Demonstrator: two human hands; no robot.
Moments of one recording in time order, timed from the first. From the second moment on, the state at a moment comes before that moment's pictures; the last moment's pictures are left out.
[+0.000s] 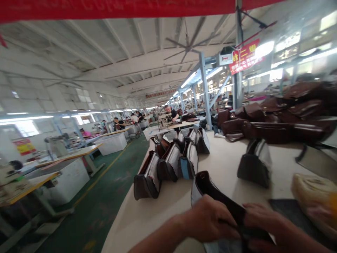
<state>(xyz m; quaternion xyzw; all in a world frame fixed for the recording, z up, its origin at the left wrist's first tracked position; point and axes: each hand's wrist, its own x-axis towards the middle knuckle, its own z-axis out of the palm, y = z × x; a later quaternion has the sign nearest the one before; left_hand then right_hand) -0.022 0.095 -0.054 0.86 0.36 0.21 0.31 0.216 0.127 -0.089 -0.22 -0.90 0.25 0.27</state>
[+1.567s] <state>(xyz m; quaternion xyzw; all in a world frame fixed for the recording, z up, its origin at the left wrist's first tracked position) 0.003 0.103 0.007 0.78 0.40 0.16 0.46 0.212 0.122 -0.046 -0.23 -0.54 0.77 0.26</state>
